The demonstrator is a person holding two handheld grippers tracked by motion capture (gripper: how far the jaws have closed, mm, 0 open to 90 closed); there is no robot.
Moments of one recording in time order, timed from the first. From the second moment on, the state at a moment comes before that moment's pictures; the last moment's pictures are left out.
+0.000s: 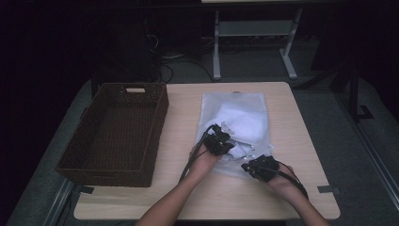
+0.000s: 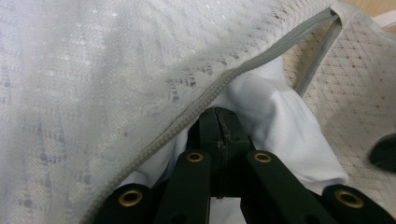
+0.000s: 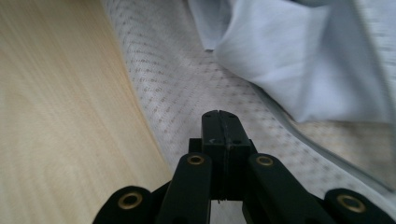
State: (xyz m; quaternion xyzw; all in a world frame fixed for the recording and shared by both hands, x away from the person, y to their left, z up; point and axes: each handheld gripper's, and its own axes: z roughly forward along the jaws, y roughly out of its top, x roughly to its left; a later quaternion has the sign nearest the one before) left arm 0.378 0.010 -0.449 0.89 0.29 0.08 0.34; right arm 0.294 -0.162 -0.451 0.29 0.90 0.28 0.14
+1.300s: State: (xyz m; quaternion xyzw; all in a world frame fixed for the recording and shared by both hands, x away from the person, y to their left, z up) left arm 0.444 -0.005 -0.438 0.86 0.34 0.09 0.36; right arm 0.284 -0.156 -0.459 0.25 0.92 0.28 0.13
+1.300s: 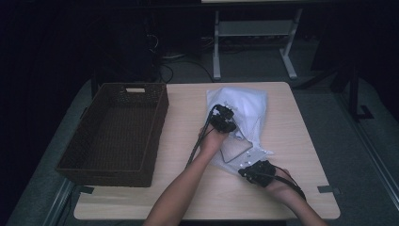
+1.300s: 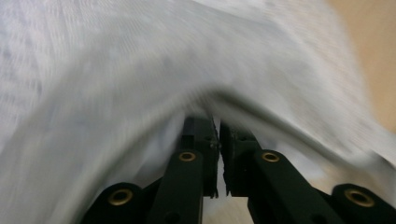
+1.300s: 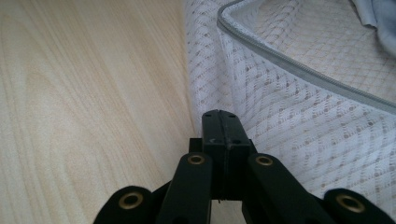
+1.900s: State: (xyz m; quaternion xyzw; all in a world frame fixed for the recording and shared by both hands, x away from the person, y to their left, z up) left arm 0.429 0.054 -0.409 0.86 0.32 0.14 0.36; right arm 0.285 -0.157 -0.459 0.27 0.91 0.29 0.12
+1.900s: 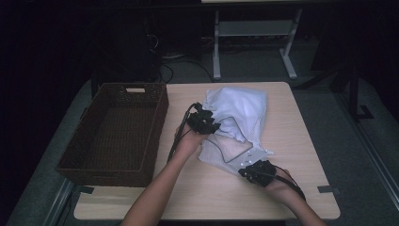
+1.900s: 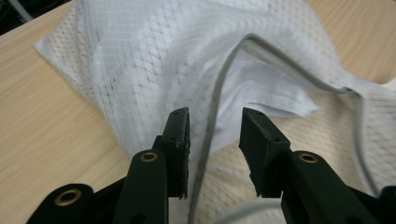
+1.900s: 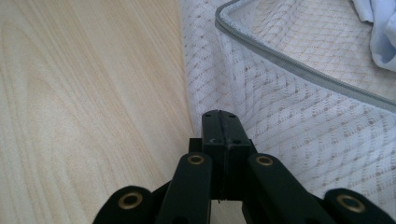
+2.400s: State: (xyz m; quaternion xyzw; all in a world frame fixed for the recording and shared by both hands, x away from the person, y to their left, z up) left arm 0.381 0.070 -0.404 0.88 0.22 0.13 0.39; right arm 0.285 -0.157 -0.459 0.29 0.91 0.29 0.12
